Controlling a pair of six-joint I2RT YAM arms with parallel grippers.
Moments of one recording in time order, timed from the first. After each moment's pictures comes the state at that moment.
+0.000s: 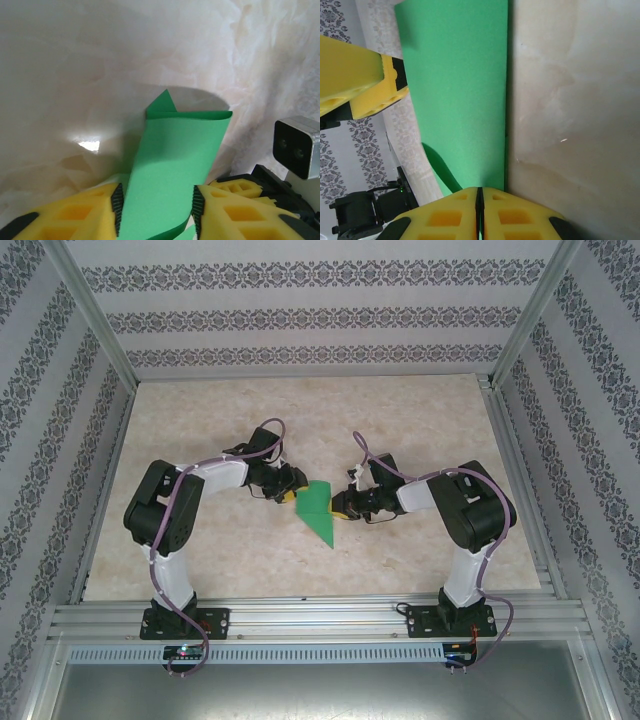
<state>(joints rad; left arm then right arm) -0.39 1.89 1.11 -0.32 0.55 -0.87 0.40 1.88 0.75 0.18 -0.87 0.76</state>
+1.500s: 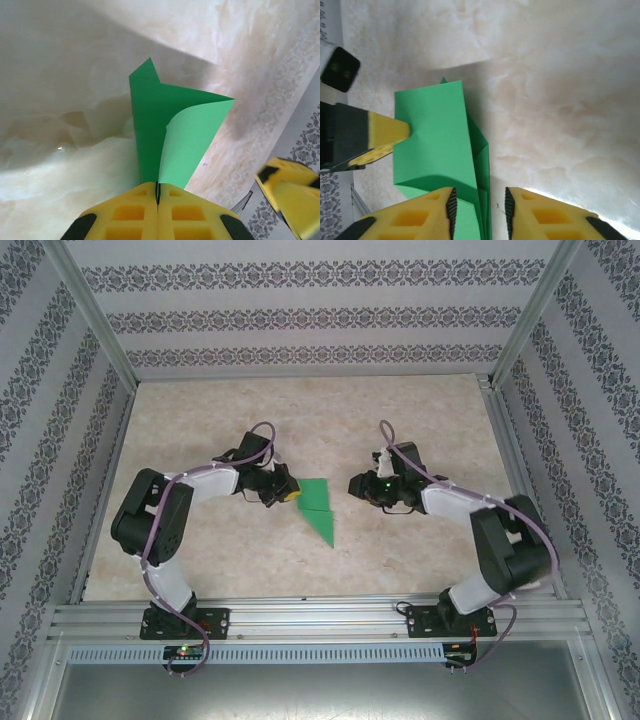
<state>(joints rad) -0.37 1.78 0.98 -0.22 0.60 -0.97 0.34 1.50 0.71 -0.05 -0.57 0.69</state>
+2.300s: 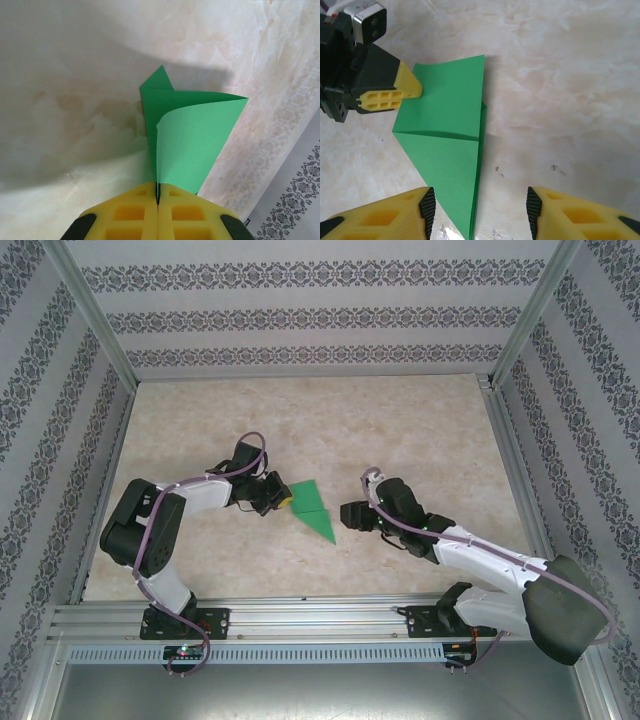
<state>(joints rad) -0.37 1.70 0.85 -0.15 0.51 -1.09 0.68 1.13 0.49 -0.03 -0.10 0.49</state>
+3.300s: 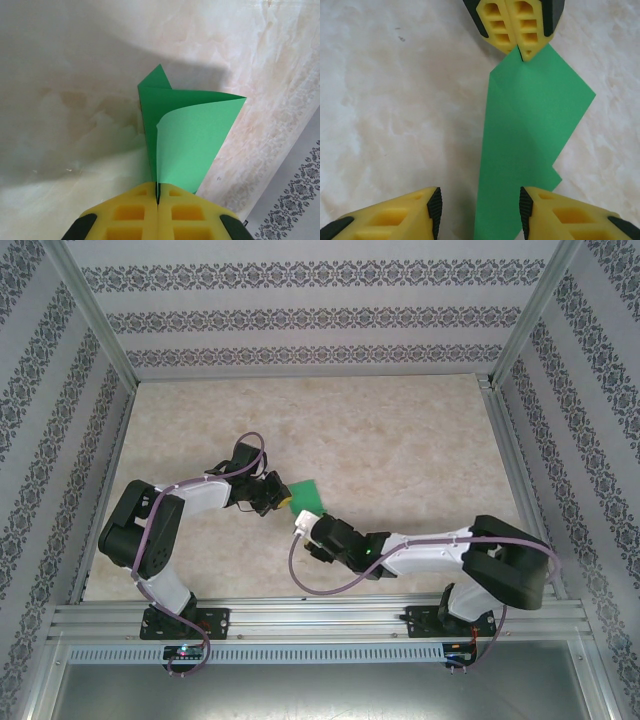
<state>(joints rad) -0.37 1.69 0.85 -0.15 0.50 -1.10 1.12 1.52 0.62 0.11 0.36 -0.14</state>
